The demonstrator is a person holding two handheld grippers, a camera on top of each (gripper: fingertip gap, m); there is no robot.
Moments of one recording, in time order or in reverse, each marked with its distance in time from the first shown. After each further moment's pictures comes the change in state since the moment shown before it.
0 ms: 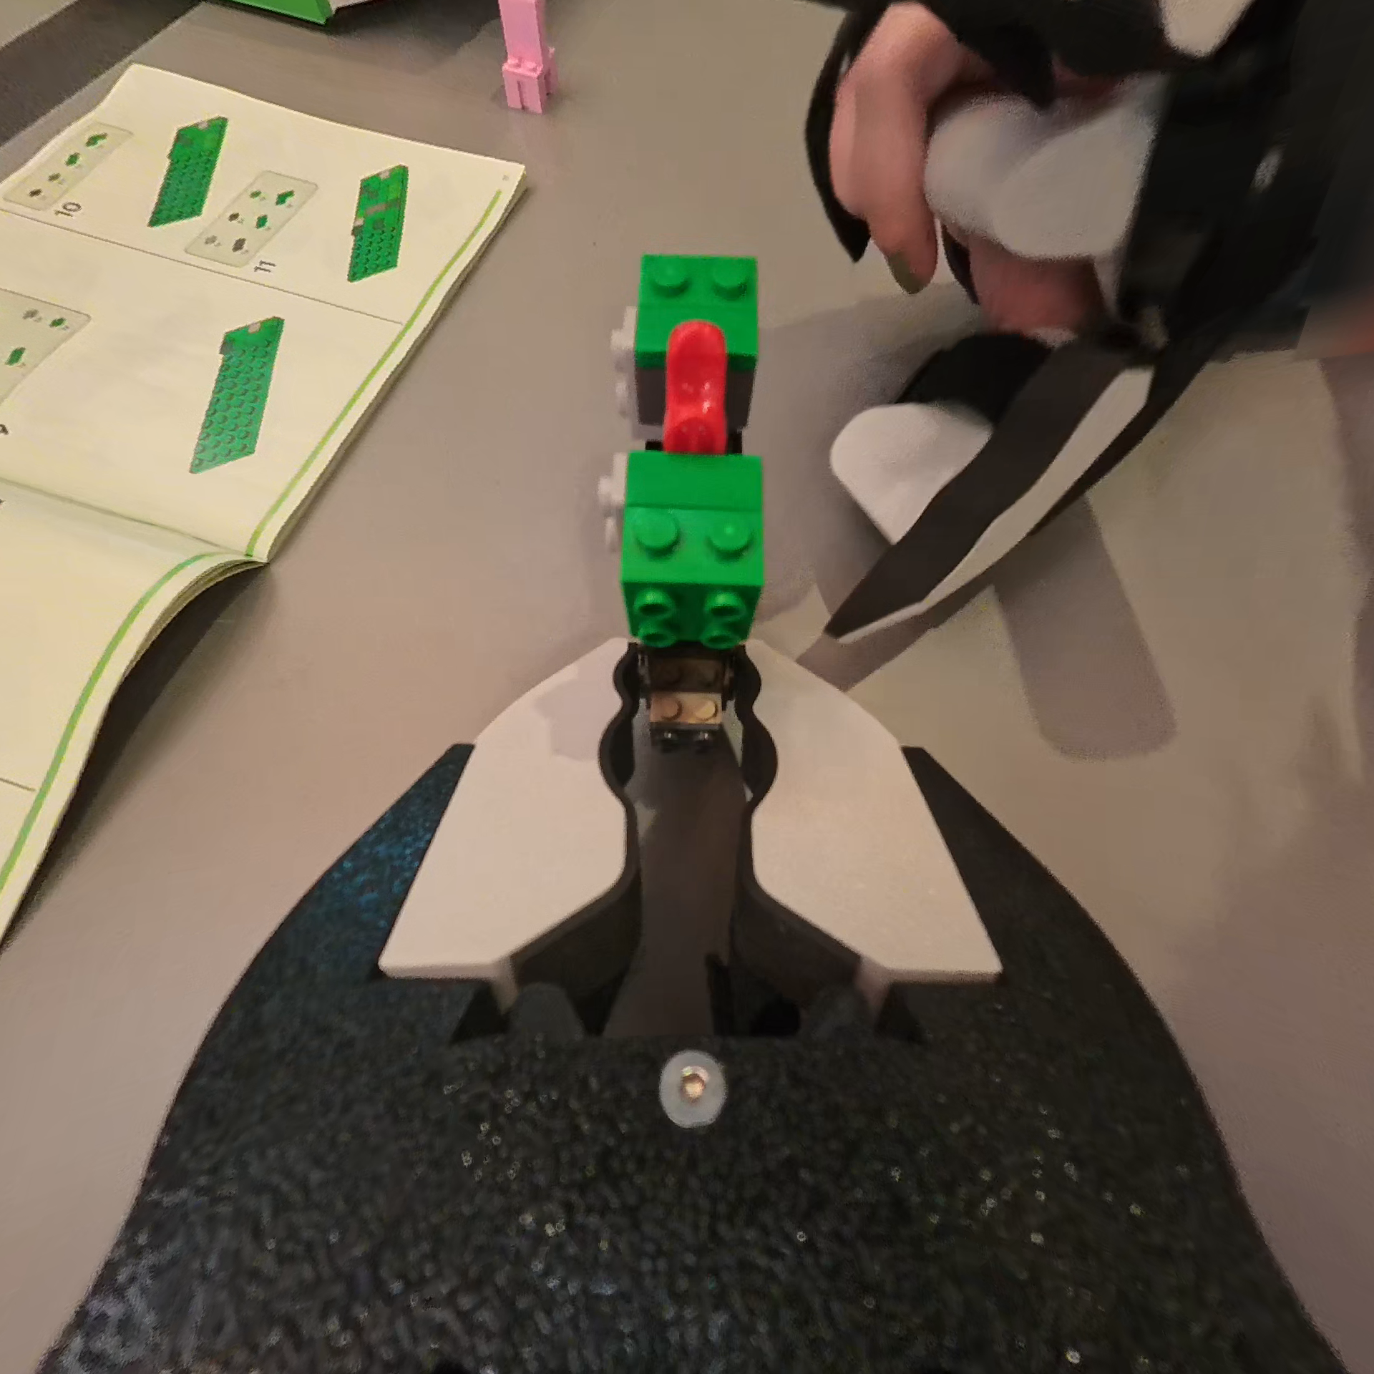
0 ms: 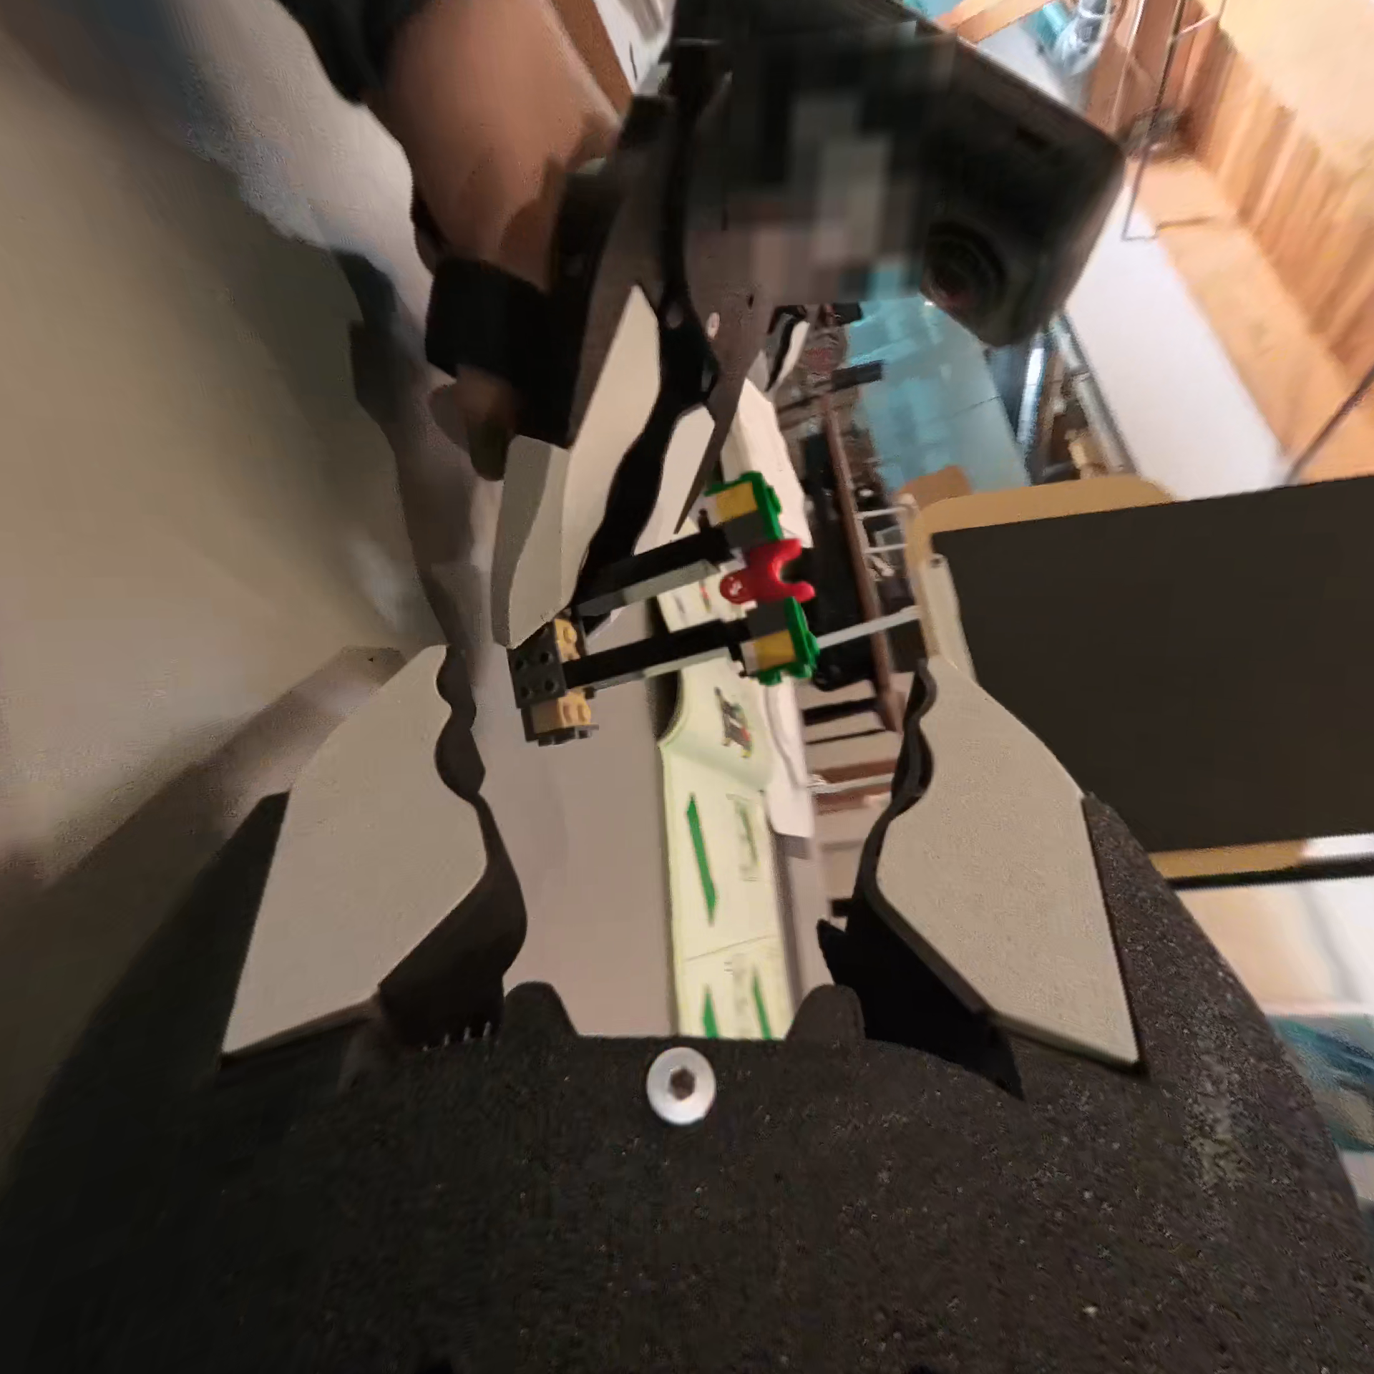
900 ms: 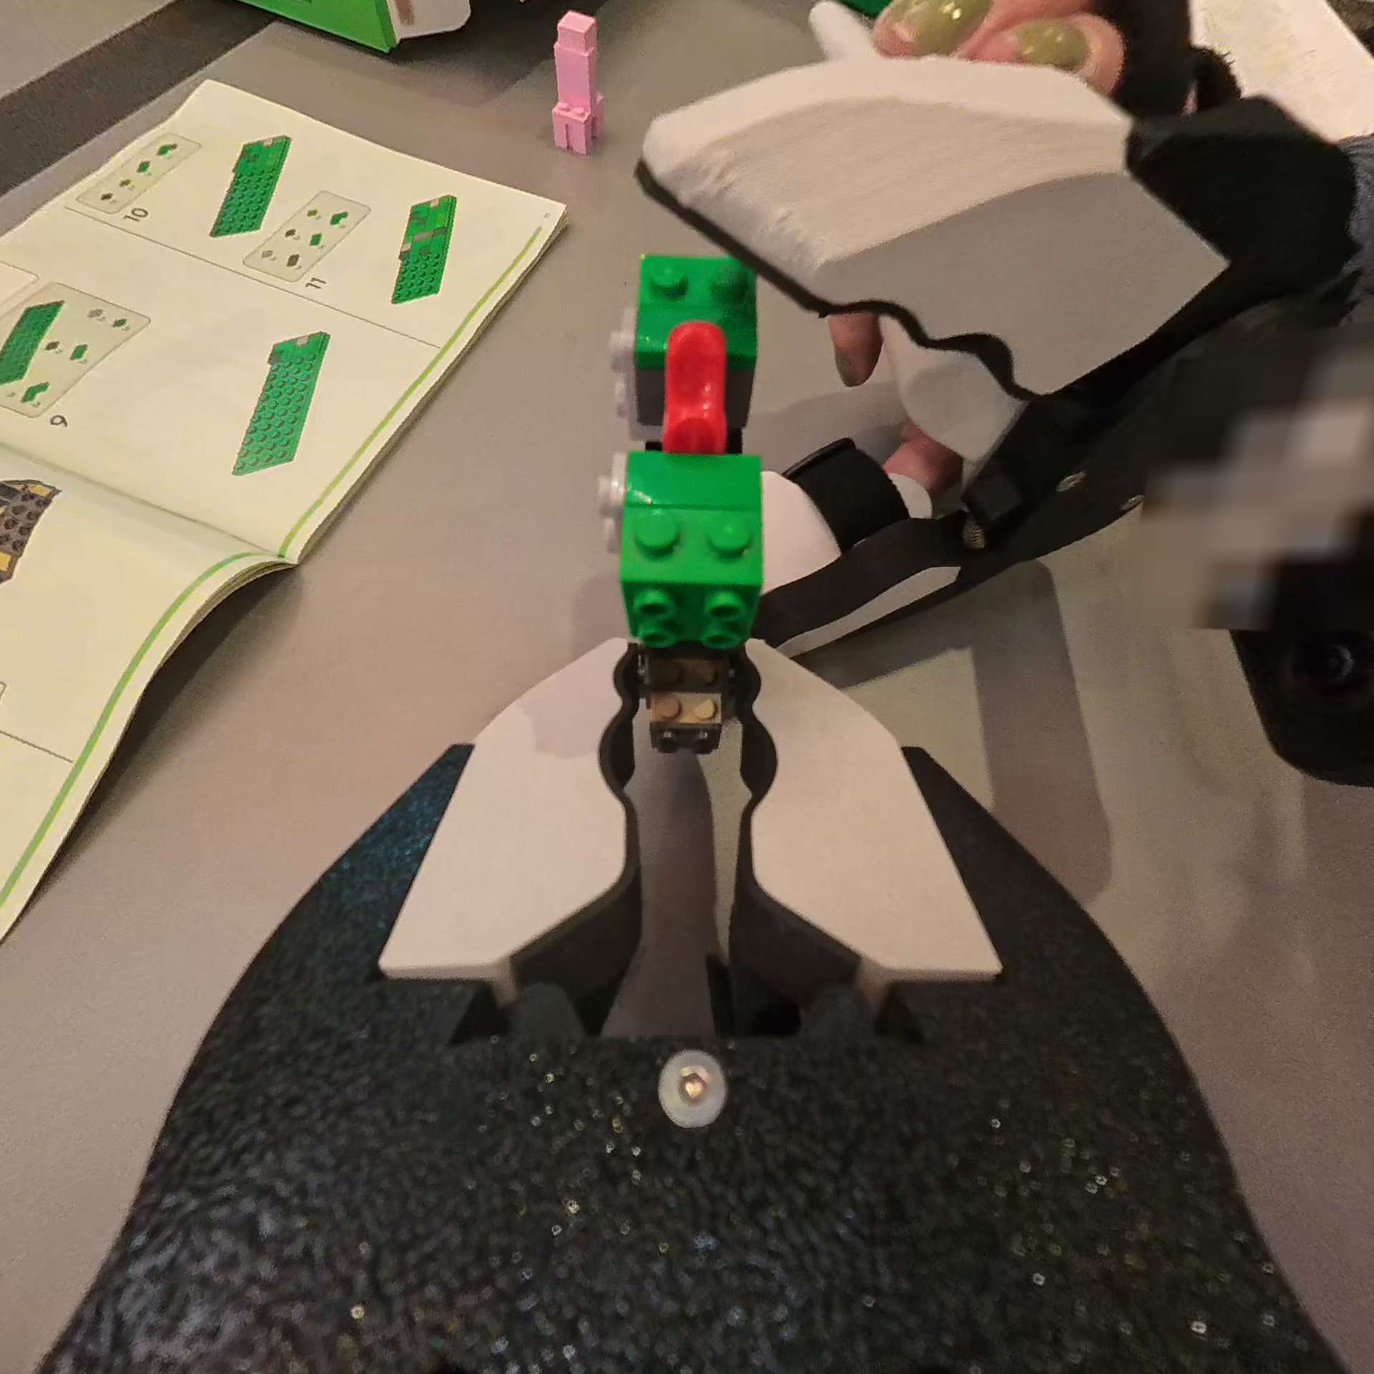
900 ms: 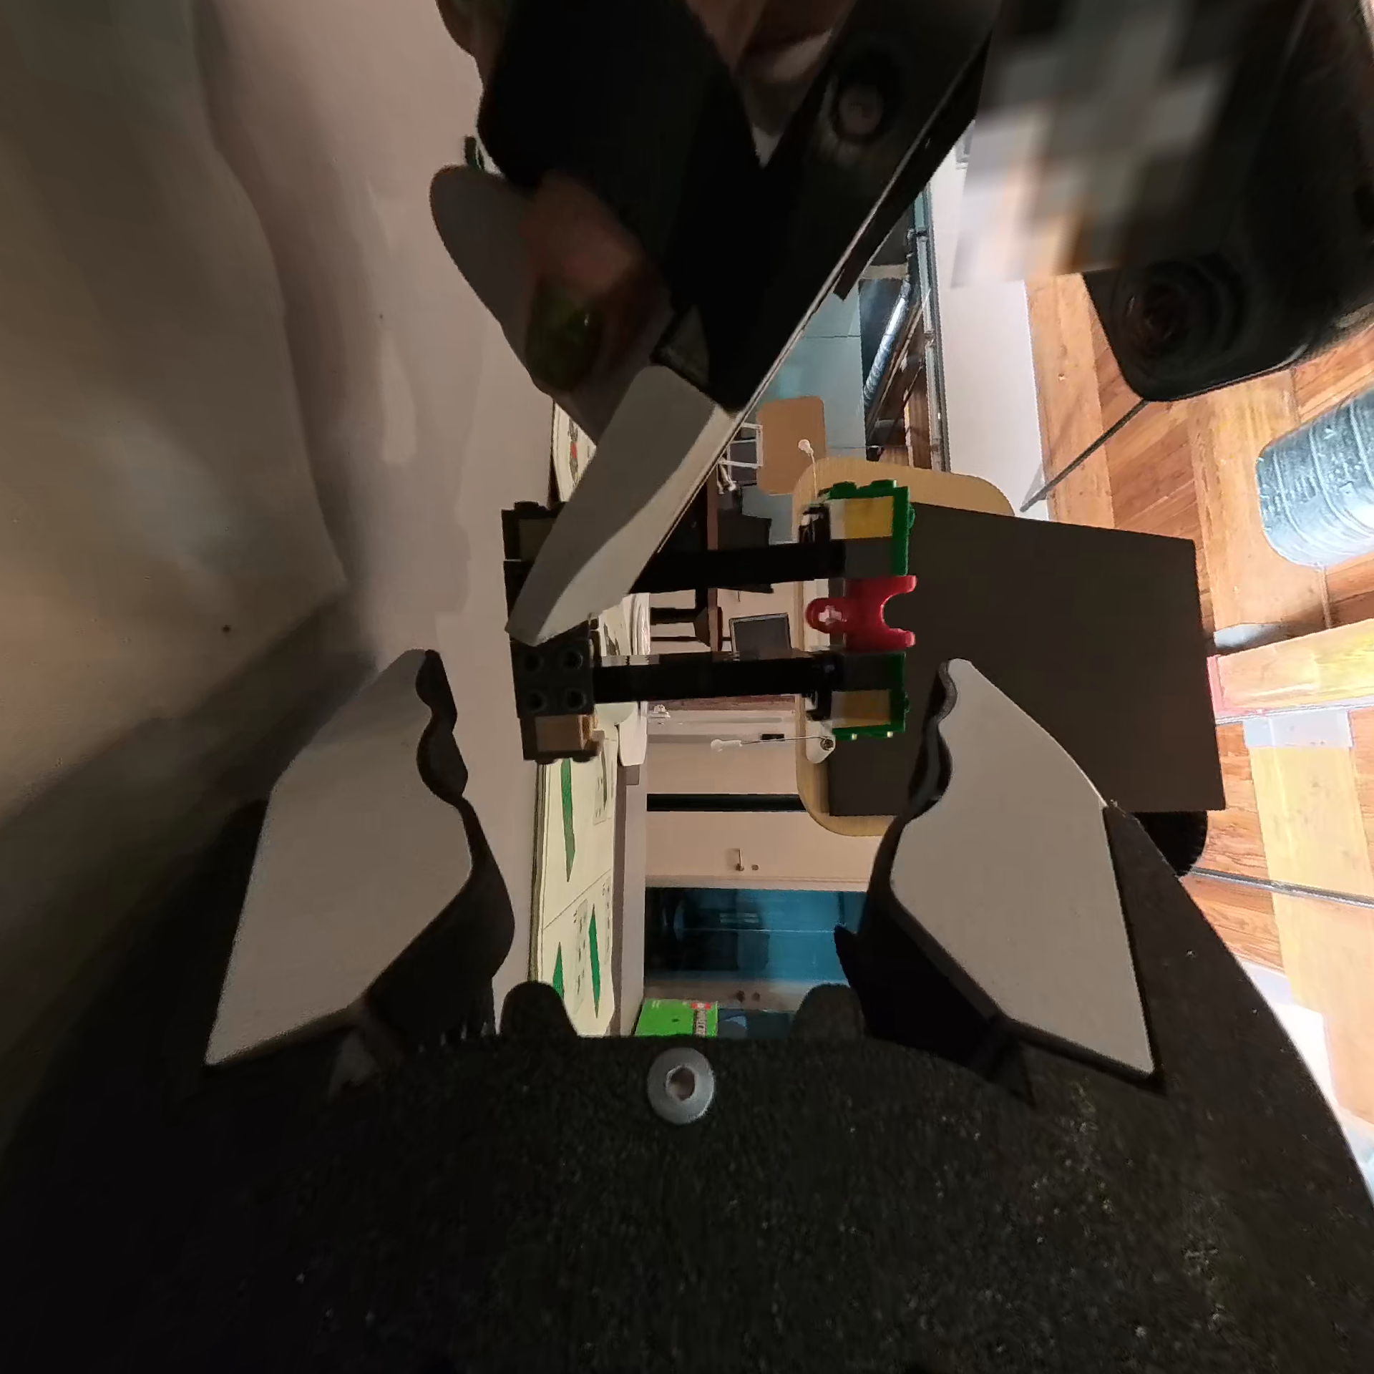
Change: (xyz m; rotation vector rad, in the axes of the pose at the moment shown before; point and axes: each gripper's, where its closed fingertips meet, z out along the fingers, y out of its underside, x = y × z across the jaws) left arm 0.002 -0.013 -0.007 0.010 -0.042 -0.068; right arm 0.005 0.015 0.026 -0.197 0.176 -0.326
